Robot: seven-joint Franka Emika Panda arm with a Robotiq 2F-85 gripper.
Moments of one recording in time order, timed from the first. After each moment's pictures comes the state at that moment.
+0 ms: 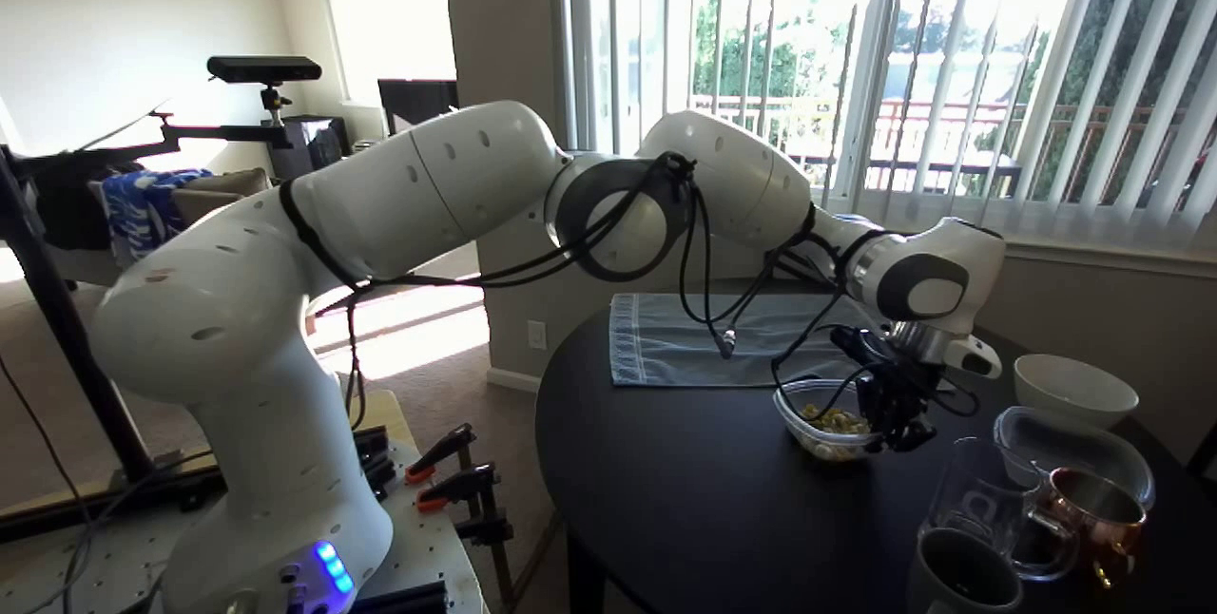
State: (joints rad) arm -0.29 1.19 -0.10 -0.88 0.10 1.89 -0.04
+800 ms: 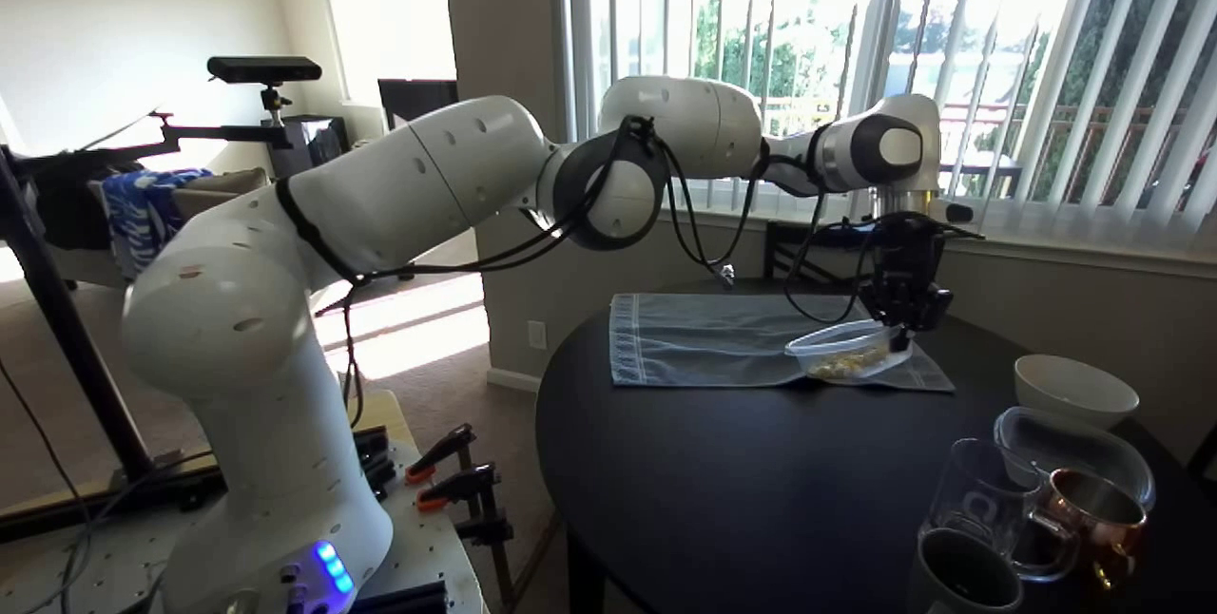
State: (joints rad) arm -0.11 1.18 -0.22 -0.56 -0.13 1.61 -0.11
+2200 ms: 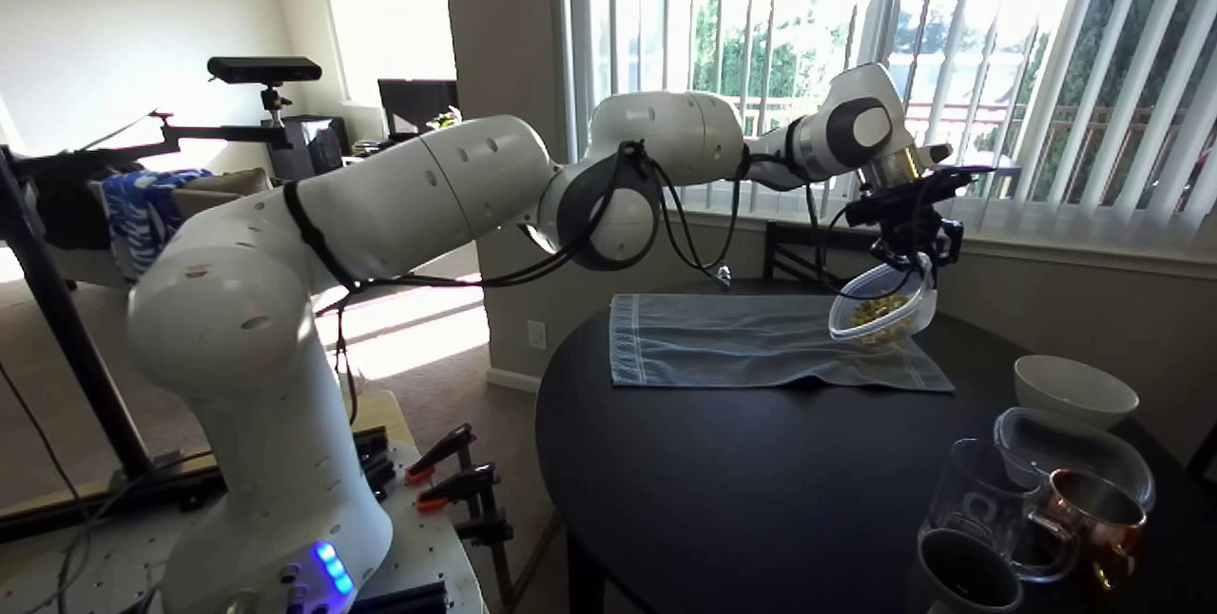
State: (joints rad) arm -0.08 1.26 -0.18 -0.39 -0.26 1.94 -0.47
